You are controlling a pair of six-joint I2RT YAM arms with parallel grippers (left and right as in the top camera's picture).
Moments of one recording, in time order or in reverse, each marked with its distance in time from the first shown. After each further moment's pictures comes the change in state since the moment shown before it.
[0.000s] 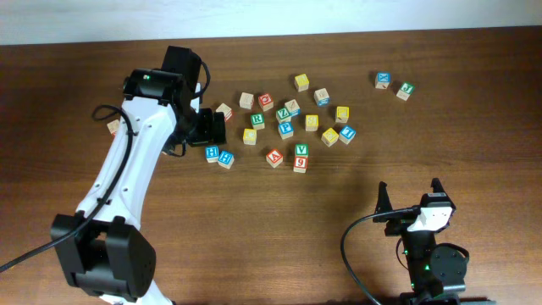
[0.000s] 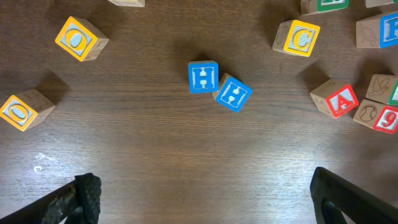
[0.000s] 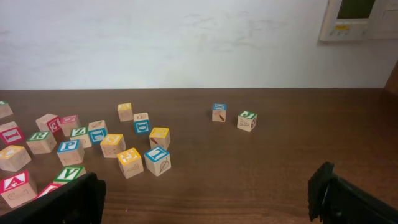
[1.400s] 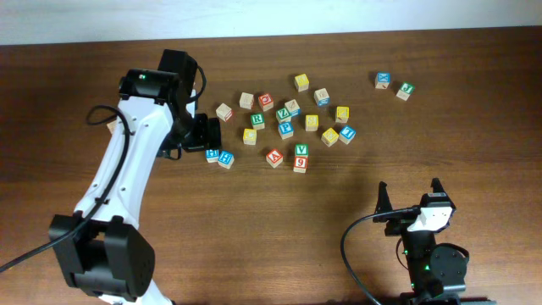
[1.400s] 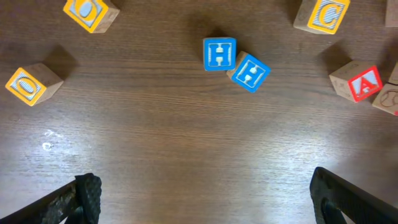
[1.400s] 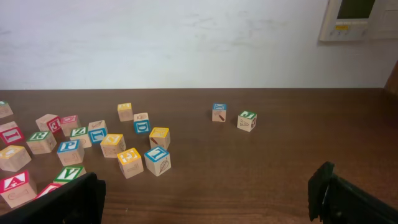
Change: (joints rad) left arm 0.013 0.000 0.000 -0.072 -0.004 -0.003; right arm 0.000 0.000 0.000 0.000 0.000 0.001
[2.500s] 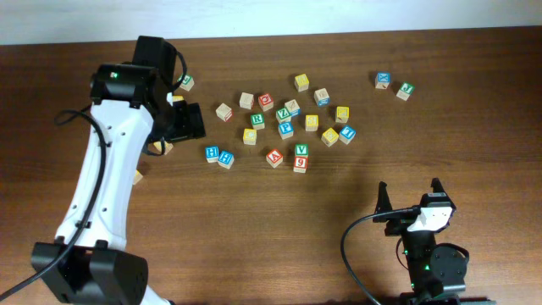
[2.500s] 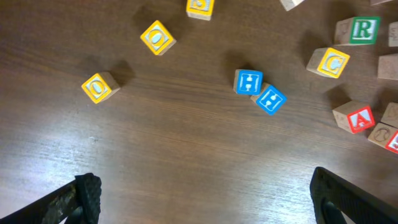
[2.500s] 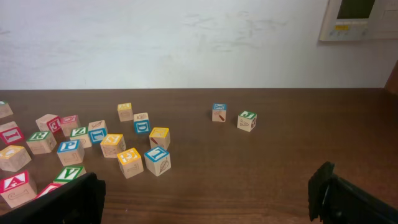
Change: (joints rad) left arm 0.047 -0.068 0.099 -0.055 -0.098 -0.062; right arm 0.000 0.000 0.000 0.000 0.000 0.000
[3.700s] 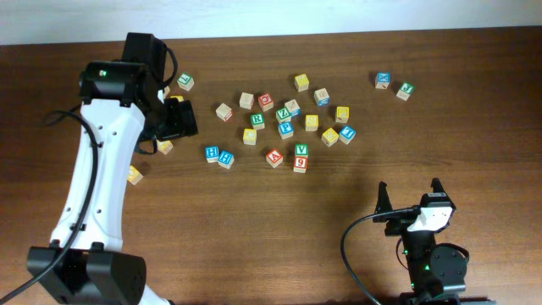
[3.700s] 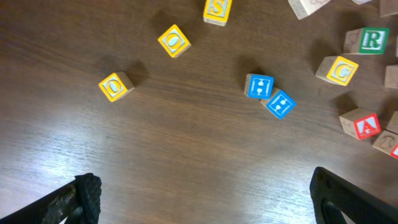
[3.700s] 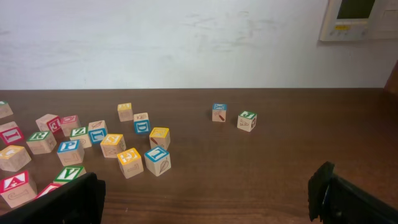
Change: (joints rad) left arm 0.032 0.000 0.039 -0.035 -0.013 0.000; right arm 0.000 0.000 0.000 0.000 0.000 0.000
